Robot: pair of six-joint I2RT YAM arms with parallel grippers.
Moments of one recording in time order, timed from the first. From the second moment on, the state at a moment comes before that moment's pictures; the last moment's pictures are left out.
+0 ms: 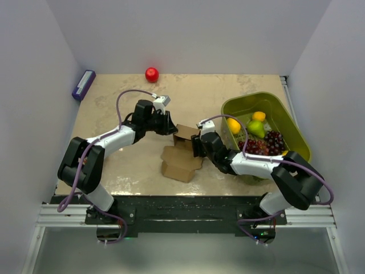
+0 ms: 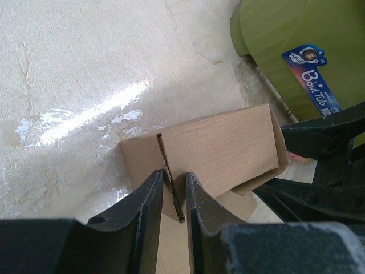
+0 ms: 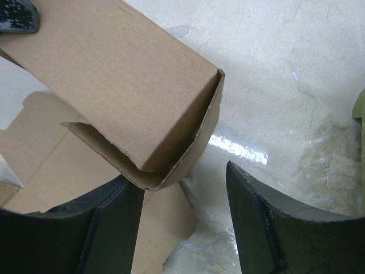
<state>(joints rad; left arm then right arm) -0.41 1.64 0.95 0.07 0.46 -0.32 0.80 1.48 0.65 0.25 0.34 0.31</state>
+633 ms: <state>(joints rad) -0.41 1.64 0.95 0.07 0.47 -0.32 0.83 1.58 0.65 0.37 0.43 0.29</state>
